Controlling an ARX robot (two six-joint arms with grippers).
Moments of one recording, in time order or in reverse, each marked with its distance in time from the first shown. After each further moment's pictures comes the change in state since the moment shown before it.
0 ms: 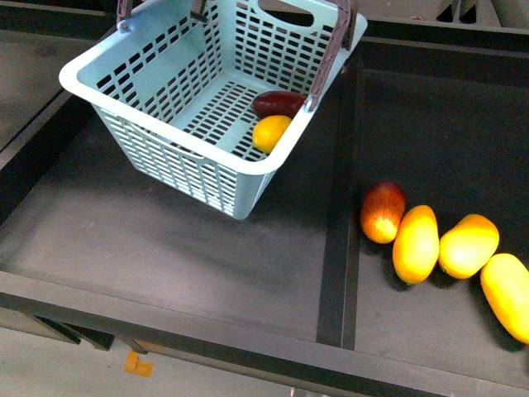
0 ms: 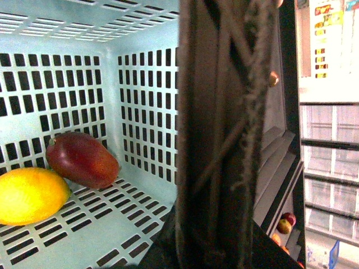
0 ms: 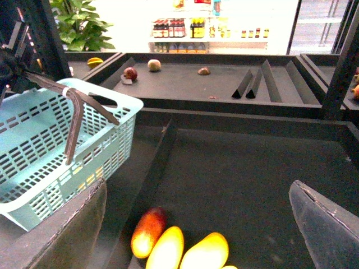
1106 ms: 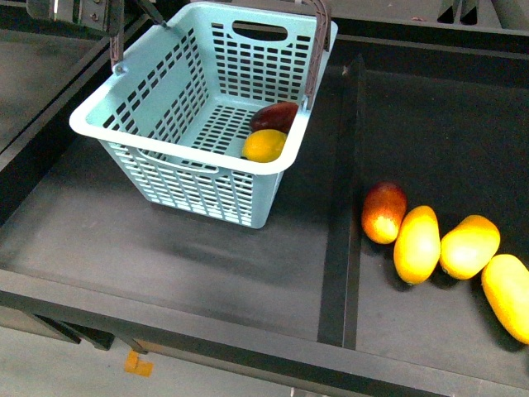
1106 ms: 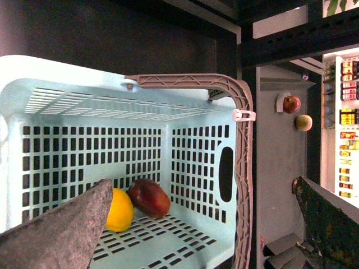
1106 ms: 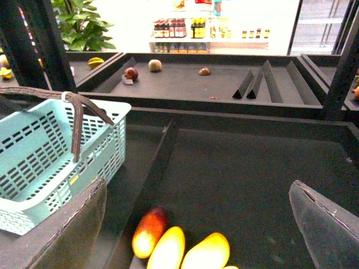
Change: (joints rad) left arm 0.008 -0.496 -0.638 -0.050 -0.334 -0.229; right arm 0.000 0.000 0.000 0.000 0.000 0.000
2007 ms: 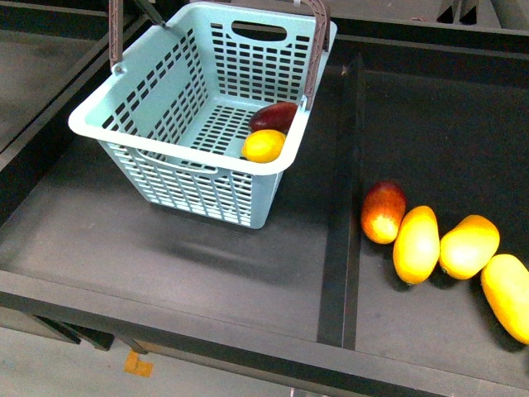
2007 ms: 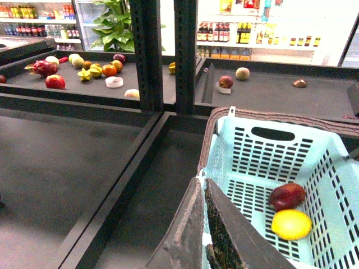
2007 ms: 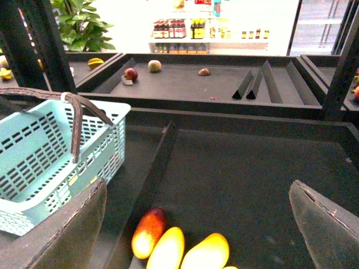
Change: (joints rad) left arm 0.256 -0.732 -1.248 1.249 0.409 1.629; right arm 0.000 0.000 0.000 0.000 0.000 0.000
